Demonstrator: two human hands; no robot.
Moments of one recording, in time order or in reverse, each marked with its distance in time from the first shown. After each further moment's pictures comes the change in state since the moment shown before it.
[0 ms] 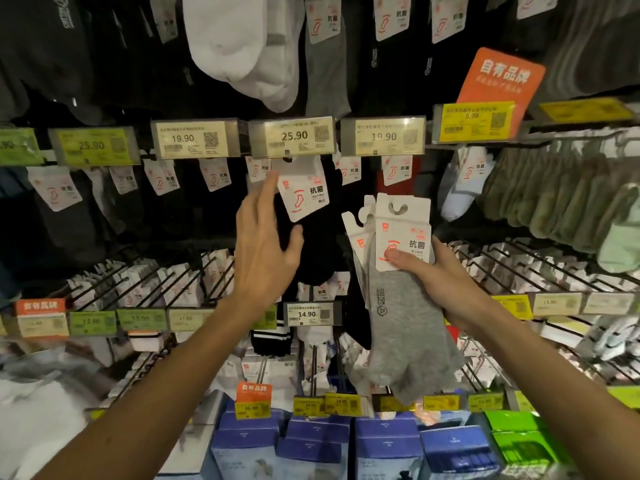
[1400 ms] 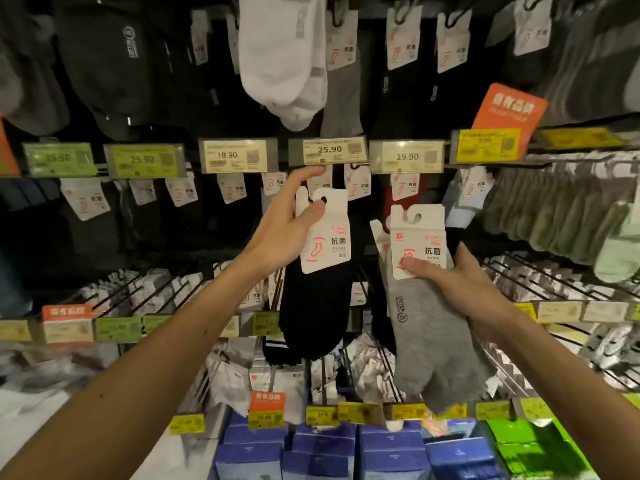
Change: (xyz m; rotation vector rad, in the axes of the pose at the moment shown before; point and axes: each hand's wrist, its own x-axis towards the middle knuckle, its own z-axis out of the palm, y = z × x) left_hand 0.049 0.013 -0.053 -0.631 -0.419 -0.203; right_hand -0.026 -0.021 0.020 -0.149 0.174 -0.025
